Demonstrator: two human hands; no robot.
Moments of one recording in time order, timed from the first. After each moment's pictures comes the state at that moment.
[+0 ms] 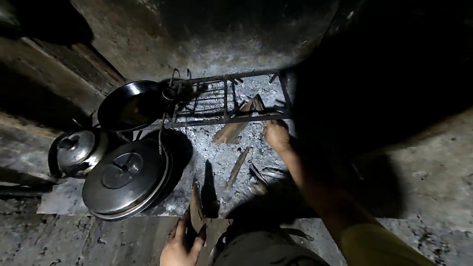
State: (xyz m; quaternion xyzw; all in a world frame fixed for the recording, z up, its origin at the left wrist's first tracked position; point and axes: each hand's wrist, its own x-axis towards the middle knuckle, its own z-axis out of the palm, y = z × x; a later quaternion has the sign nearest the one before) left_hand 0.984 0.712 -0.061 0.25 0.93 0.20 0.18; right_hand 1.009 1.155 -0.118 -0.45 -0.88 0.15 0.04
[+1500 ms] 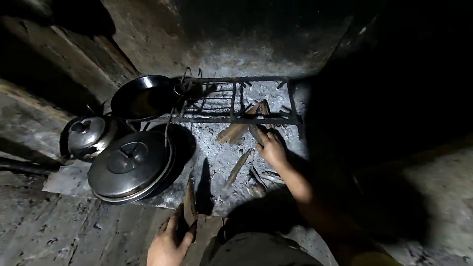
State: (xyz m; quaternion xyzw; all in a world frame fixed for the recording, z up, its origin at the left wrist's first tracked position) left_hand 0.986 0.709 -0.048 0.23 0.94 0.18 0.18; right_hand 1.027 1.114 -0.115 -0.35 -0.91 0.22 0.07
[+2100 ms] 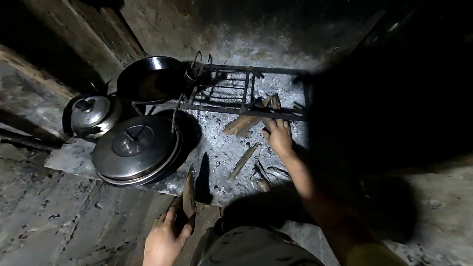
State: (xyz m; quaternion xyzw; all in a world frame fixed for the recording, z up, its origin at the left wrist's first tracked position) left_hand 0.986 0.693 -0.051 0.21 0.95 0.17 0.18; right_hand 1.003 1.131 -0.123 -0.34 -0.92 0.15 0.13
